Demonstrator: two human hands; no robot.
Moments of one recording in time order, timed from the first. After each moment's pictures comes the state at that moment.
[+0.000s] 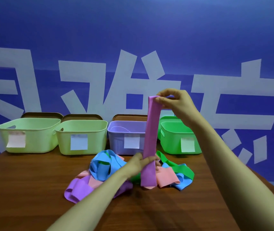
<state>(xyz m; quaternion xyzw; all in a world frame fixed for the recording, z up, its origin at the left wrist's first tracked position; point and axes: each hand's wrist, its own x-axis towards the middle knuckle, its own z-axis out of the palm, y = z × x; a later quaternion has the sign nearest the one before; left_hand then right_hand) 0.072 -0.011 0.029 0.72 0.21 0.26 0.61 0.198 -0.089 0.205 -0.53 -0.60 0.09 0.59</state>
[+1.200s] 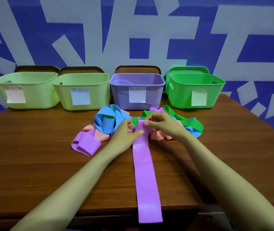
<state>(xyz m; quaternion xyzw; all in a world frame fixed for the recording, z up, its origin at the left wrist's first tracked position) 0.012 -0.026 -0.017 0.75 0.42 0.30 0.42 0.188 -0.061 -0.008 -0.59 -0.62 0.30 0.43</state>
